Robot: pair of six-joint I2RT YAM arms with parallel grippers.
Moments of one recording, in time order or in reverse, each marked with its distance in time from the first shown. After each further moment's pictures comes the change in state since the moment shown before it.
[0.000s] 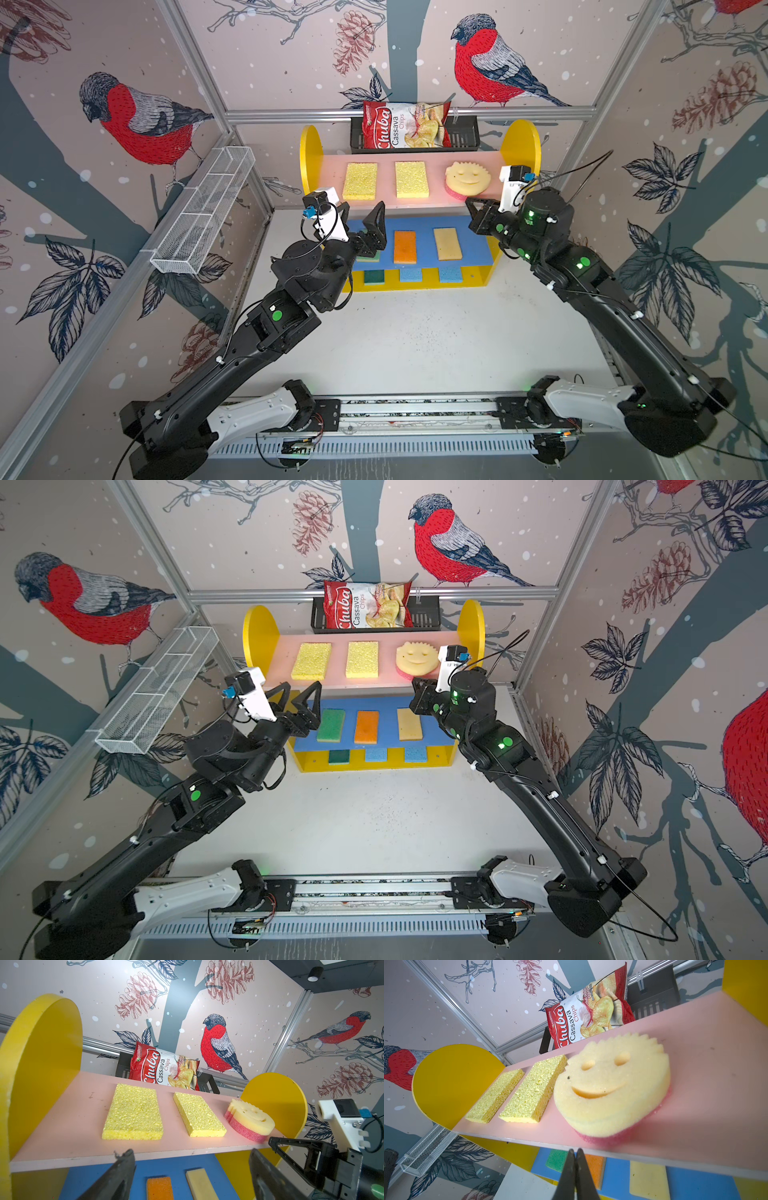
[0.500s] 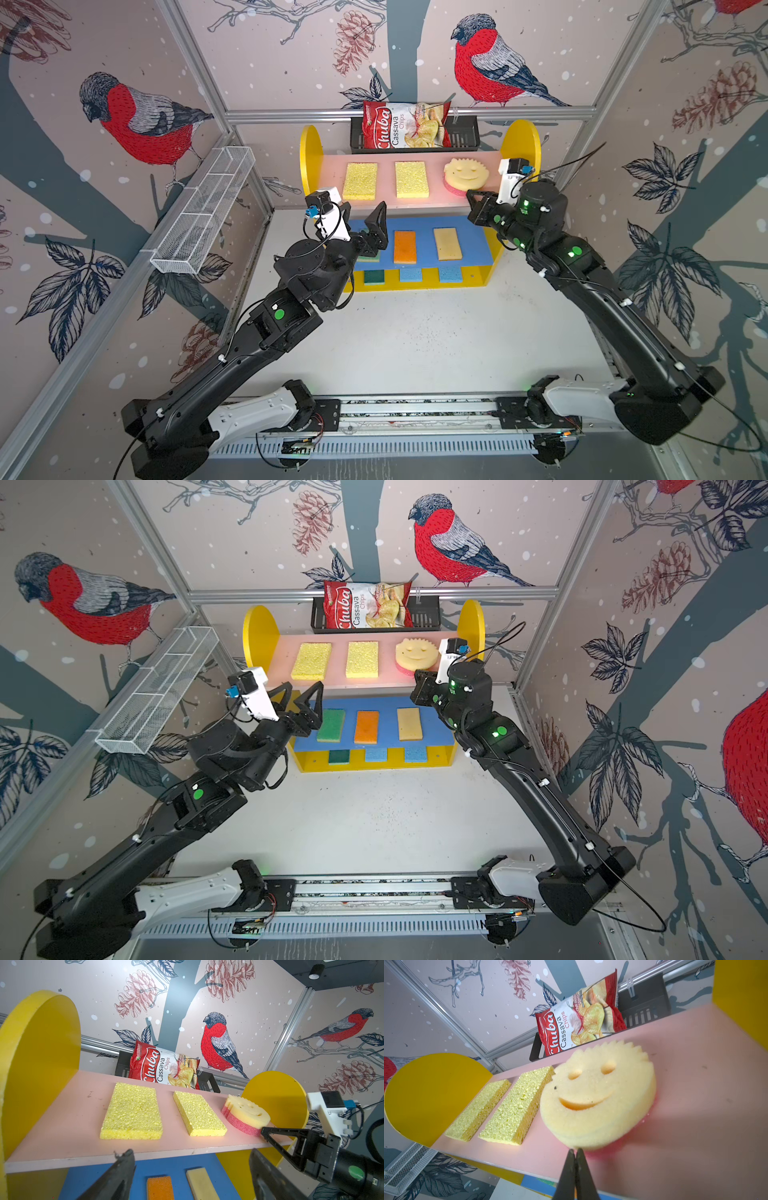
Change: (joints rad) left arm 0.000 0.009 0.000 0.003 0.000 0.002; right arm -0.046 0.063 0.032 0.017 -0.018 -0.004
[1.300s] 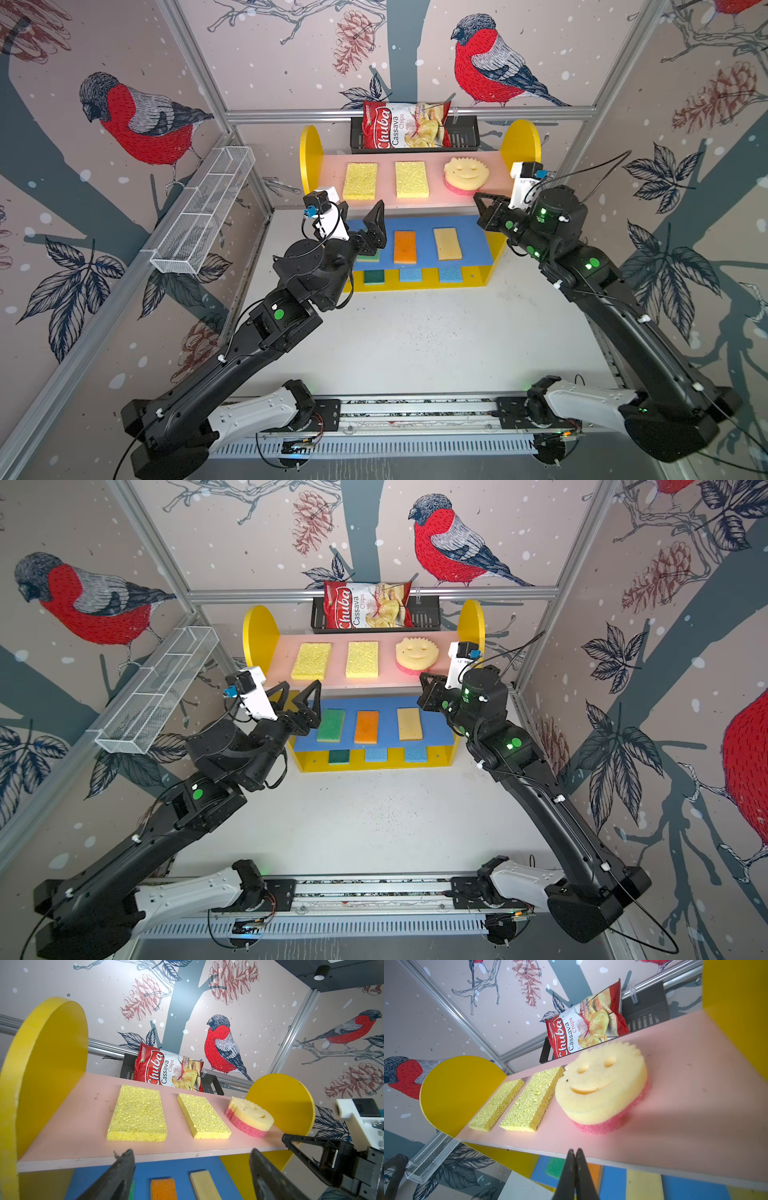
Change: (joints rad) left arm 0.000 0.002 0.005 0.002 -0.024 0.011; right arm 0.006 -0.080 -0.039 0.000 -0.053 0.012
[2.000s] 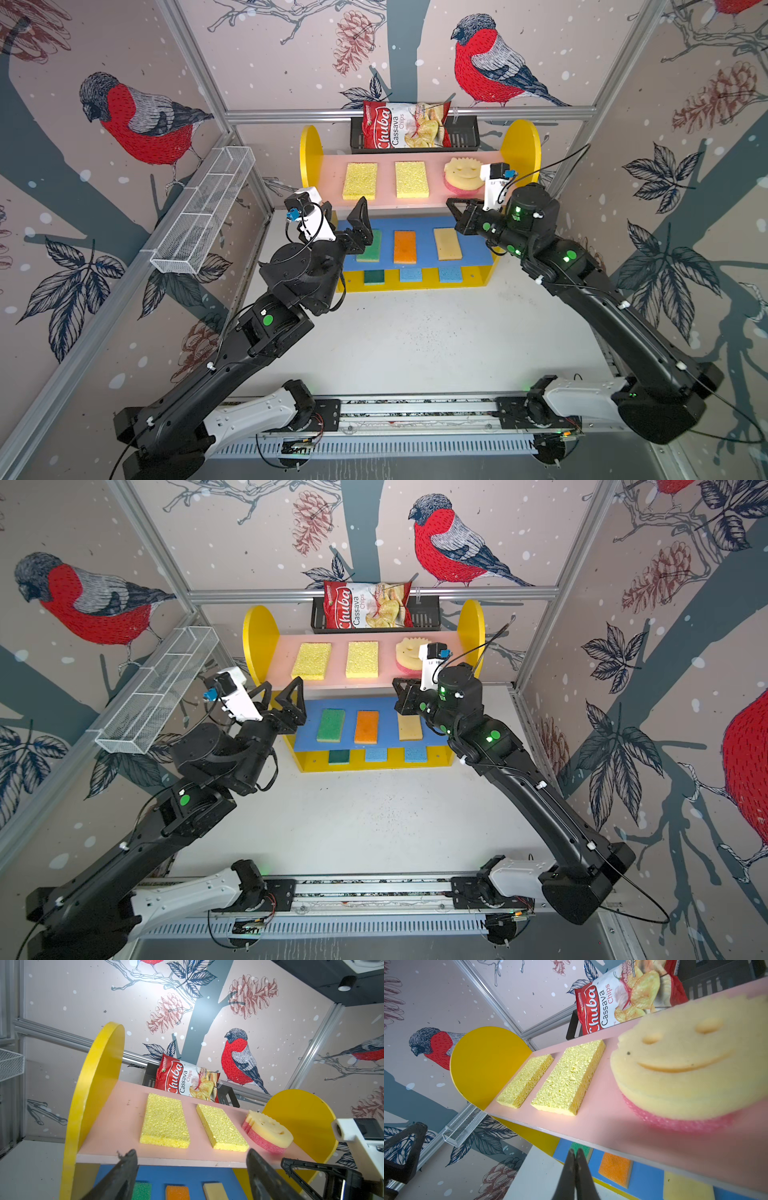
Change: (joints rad) left arm 0.000 -0.034 0.014 -0.028 -0.136 0.020; right arm 0.103 0.082 0.048 -0.003 -0.050 0.013
